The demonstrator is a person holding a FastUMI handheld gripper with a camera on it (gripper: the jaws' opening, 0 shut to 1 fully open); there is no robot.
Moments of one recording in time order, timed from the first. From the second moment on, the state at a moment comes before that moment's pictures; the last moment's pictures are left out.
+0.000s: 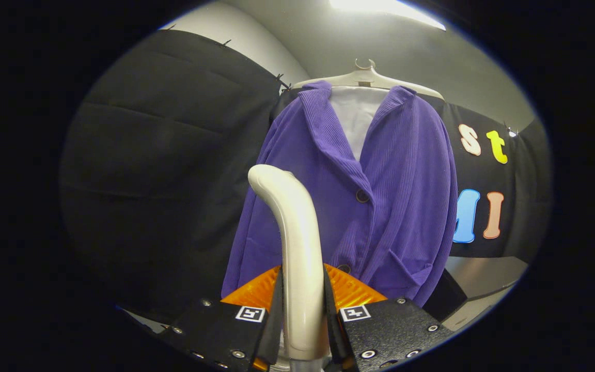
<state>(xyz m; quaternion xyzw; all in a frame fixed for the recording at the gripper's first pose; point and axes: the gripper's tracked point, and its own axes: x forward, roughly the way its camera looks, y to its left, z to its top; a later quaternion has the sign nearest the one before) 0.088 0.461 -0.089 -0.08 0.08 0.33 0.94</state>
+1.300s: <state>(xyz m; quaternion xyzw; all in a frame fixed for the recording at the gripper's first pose) 0.021 0.413 -0.241 -0.11 0.19 0.34 0.91</state>
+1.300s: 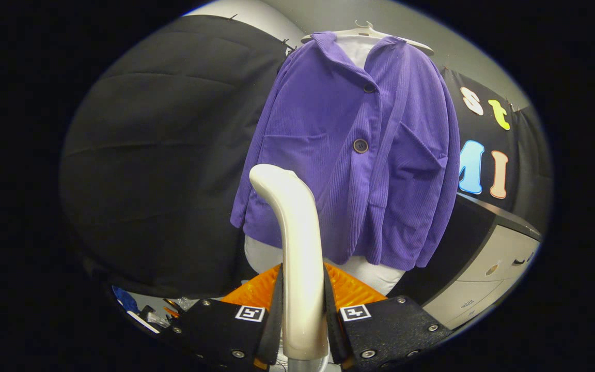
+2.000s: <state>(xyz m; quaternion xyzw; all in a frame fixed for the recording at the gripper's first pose) -0.018 0.368 -0.277 -0.11 0.27 0.33 0.90</state>
